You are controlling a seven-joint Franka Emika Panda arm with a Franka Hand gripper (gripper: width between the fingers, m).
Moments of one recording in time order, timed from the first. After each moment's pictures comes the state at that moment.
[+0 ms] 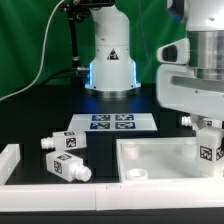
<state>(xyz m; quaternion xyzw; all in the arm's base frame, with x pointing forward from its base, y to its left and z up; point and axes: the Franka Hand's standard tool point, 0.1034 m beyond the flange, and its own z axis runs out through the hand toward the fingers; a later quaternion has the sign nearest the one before) 0.631 0.121 0.069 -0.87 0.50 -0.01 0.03</state>
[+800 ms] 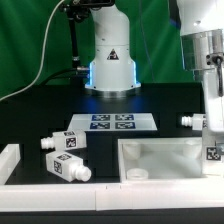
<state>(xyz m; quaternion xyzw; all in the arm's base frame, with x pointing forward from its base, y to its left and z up) 0.640 0.123 0.067 -0.60 0.80 0.00 0.10</state>
